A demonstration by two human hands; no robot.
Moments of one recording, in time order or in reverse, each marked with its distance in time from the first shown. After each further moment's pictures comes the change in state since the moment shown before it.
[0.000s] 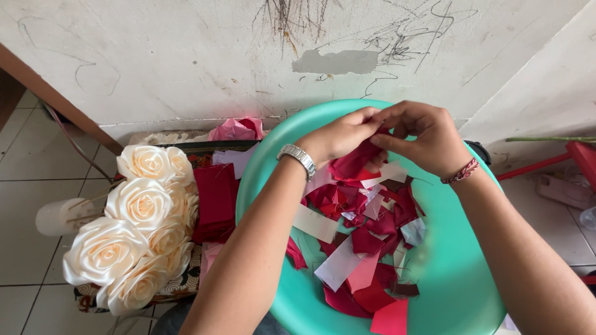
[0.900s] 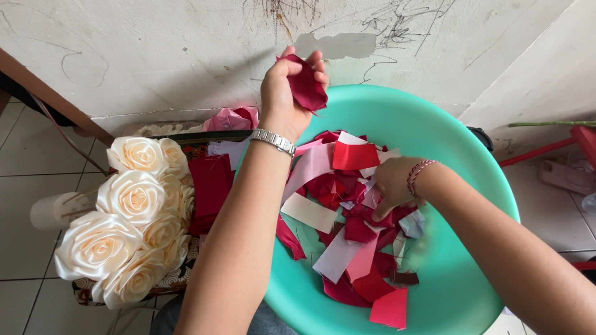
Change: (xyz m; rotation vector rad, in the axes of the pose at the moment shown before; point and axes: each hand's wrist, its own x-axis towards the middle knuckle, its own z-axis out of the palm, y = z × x) left_hand 0.015 -0.003 -0.067 -1.201 0.534 0.378; right_hand -0.004 -0.019 0.044 -0.951 -1.194 0.748
